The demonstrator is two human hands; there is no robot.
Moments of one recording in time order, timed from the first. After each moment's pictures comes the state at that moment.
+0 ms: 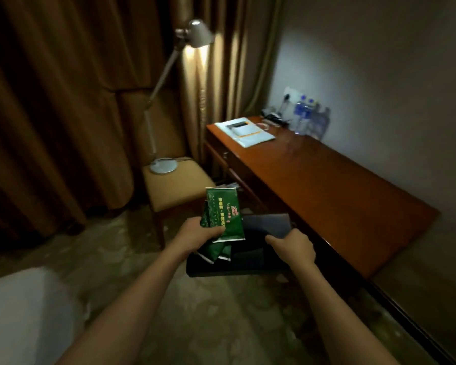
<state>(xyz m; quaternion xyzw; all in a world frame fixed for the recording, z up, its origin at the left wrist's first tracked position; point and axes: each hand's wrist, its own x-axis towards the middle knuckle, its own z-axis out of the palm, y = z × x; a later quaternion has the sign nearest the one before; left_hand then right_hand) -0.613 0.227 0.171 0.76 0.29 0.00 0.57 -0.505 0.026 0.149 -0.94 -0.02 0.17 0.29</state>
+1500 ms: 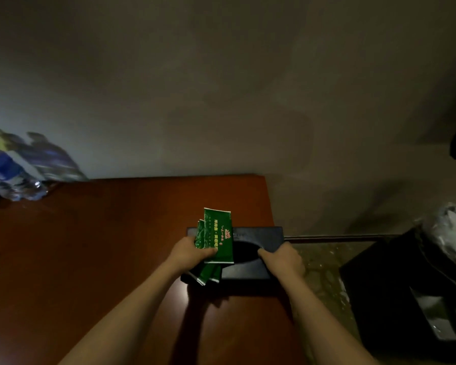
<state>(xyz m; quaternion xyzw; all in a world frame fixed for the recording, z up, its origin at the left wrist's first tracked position) 0.057 -0.083 0.087 0.85 -0.11 -0.39 0.33 -0.072 -0.262 0.062 -0.76 0.52 0.10 0.38</state>
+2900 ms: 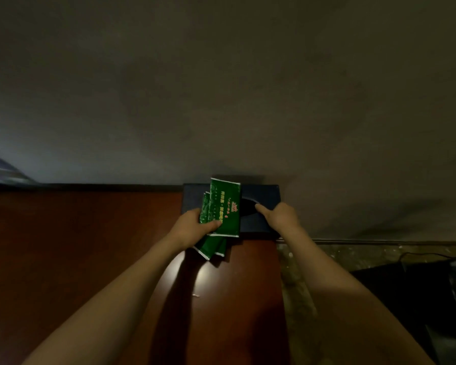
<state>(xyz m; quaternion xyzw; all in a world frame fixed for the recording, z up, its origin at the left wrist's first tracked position) 0.216 -0.211 0.034 0.84 -0.13 -0.38 0.38 0.130 -0.415 0.019 -0.79 0.44 0.14 0.40</state>
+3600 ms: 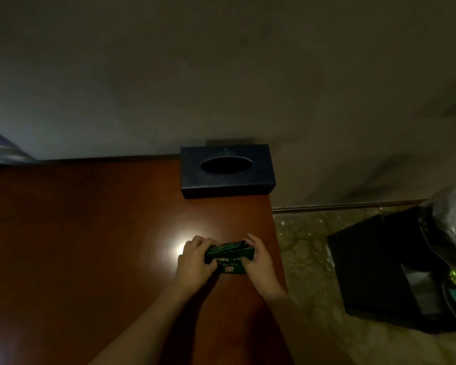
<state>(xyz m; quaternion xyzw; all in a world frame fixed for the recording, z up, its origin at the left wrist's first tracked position) 0.065 -0.123 -0.012 0.89 -0.27 -0.27 0.27 -0.033 -0.251 -0.026 -0.59 0.45 -0.01 0.67</state>
